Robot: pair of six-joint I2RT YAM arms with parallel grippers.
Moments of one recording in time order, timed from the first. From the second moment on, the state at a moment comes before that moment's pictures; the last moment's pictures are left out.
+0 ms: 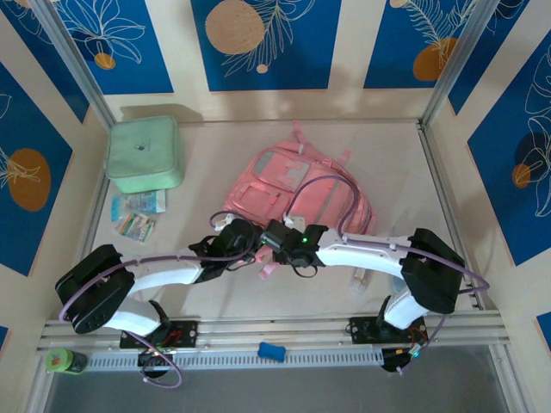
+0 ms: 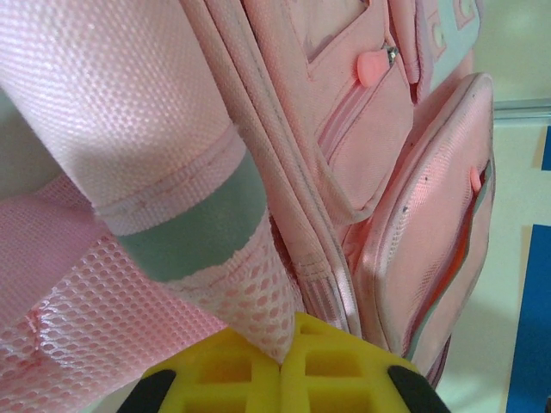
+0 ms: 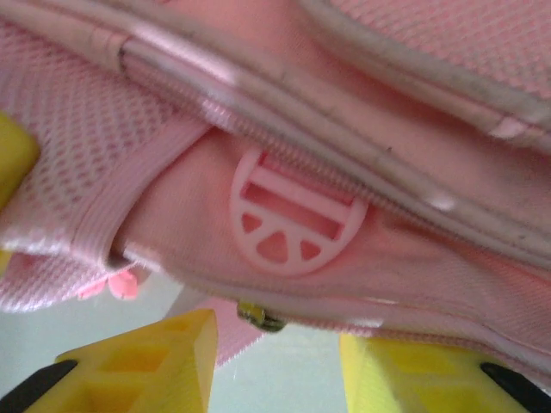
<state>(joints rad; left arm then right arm) -0.92 1.40 0.56 0.24 -0.19 -1.52 1.06 1.56 0.98 -0.65 0.33 1.06</state>
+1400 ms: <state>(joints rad) -0.93 1.40 0.56 0.25 -0.21 -1.51 1.05 1.55 0.96 -0.66 0.38 0.94</state>
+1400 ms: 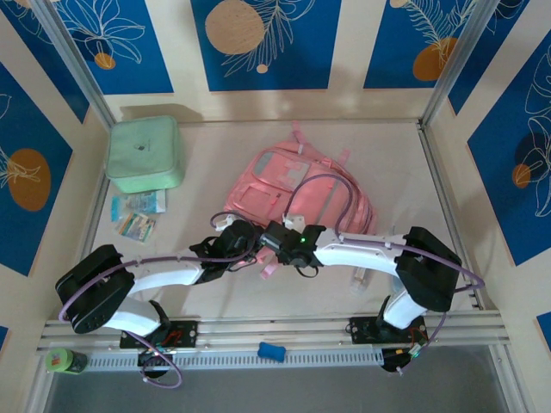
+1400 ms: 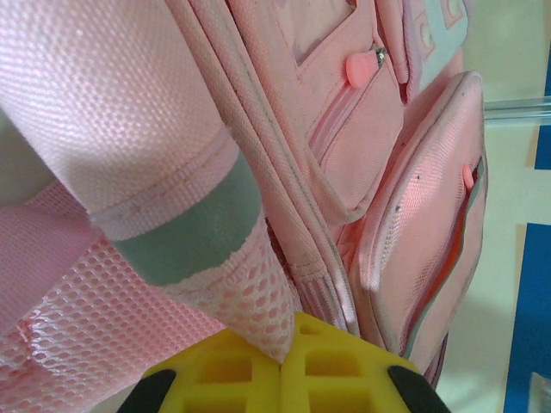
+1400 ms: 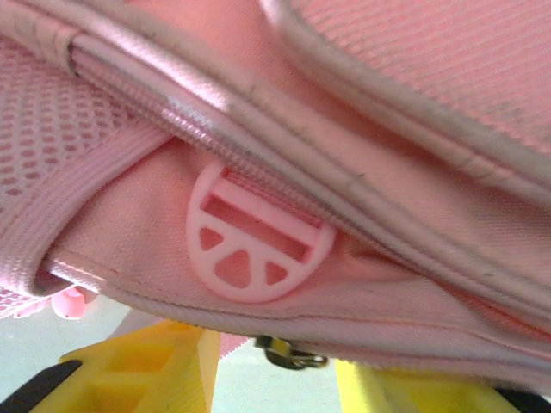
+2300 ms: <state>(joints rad) -0.93 1.42 0.56 0.24 -0.27 -1.51 0.97 1.52 0.87 -0.44 0.30 0.67</state>
